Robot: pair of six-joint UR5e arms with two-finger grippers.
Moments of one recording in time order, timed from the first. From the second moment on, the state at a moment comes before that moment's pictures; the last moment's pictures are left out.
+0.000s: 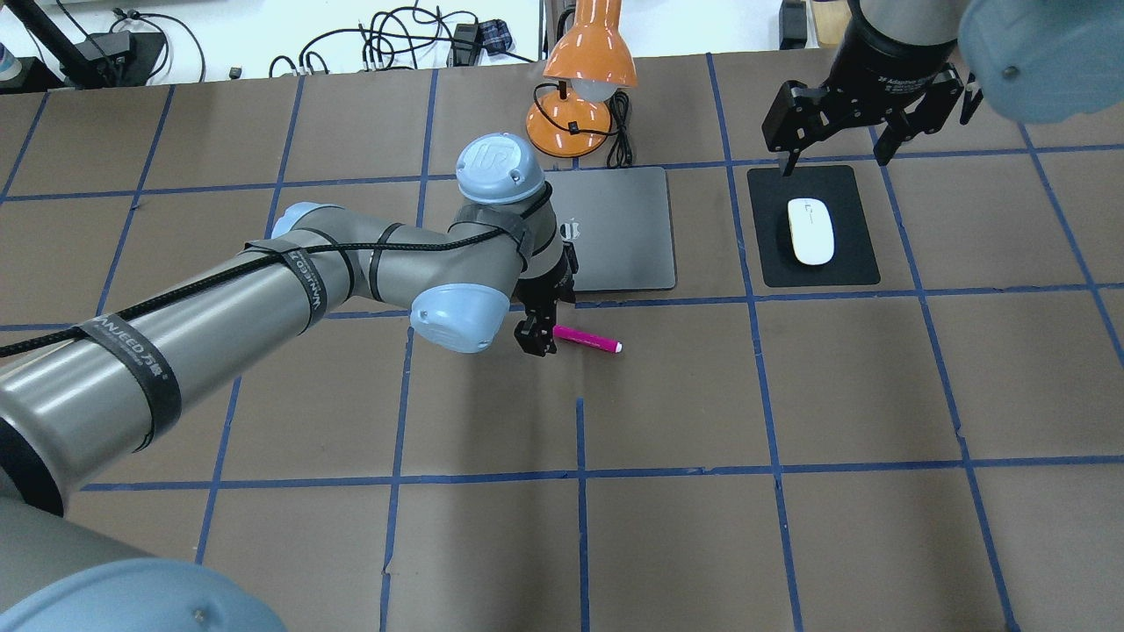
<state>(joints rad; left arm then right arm) -1.89 -2.03 -1.77 -0.93 1.44 -1.52 1.55 -1.47 1.50 -1.64 -1.59 -0.09</state>
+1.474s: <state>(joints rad) -1.50 -1.77 -1.54 -1.45 1.47 -0.08 1.59 -1.46 1.49 -1.64 -1.59 -0.05</state>
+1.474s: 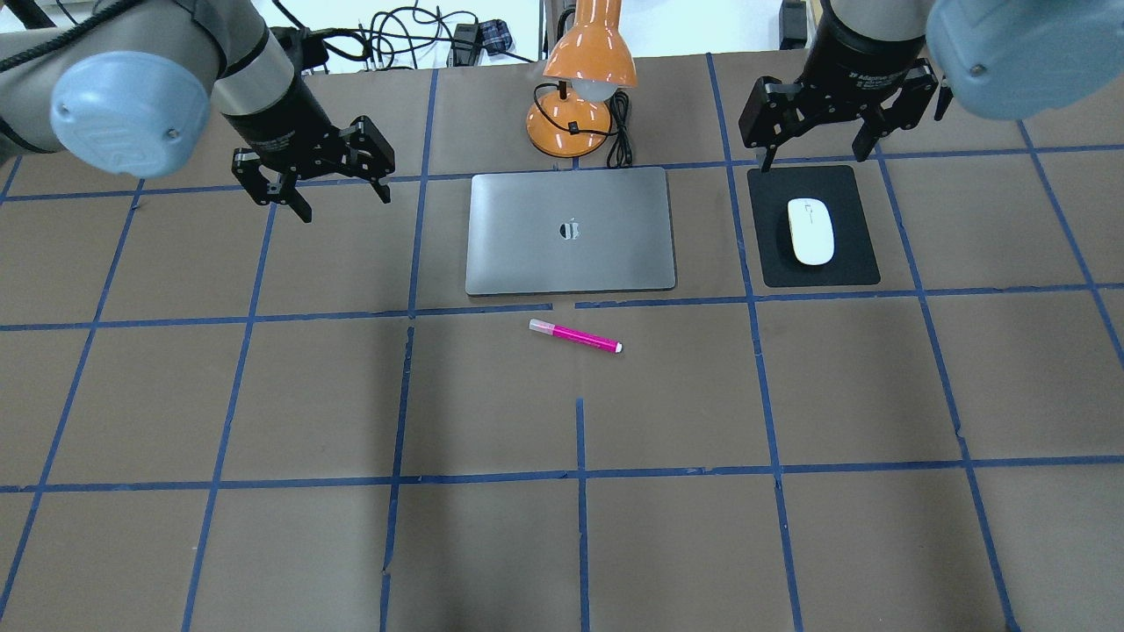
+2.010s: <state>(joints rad) -1.48 -1.65 -1.57 -1.57 1.56 -0.01 1.59 -1.46 1.49 -1.64 -1.59 -0.05</state>
